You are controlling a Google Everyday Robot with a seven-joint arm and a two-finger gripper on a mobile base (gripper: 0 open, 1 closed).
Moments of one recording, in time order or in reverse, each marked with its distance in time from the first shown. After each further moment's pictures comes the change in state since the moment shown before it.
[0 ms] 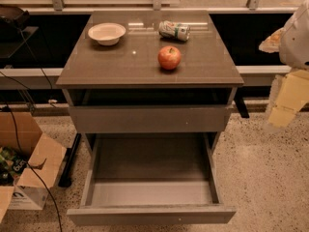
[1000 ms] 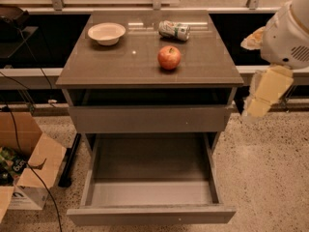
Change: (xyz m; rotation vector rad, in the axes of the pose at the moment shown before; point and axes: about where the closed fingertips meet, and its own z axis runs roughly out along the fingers) arm -0.025 -0.021 0.021 -0.001 -0.117 -0.022
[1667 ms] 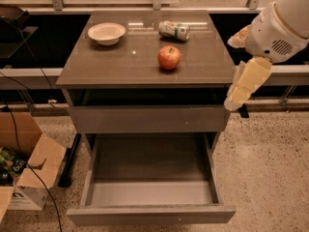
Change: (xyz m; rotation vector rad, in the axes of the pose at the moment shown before) arm -0.022 -0.029 0.028 -0.046 -0.128 0.040
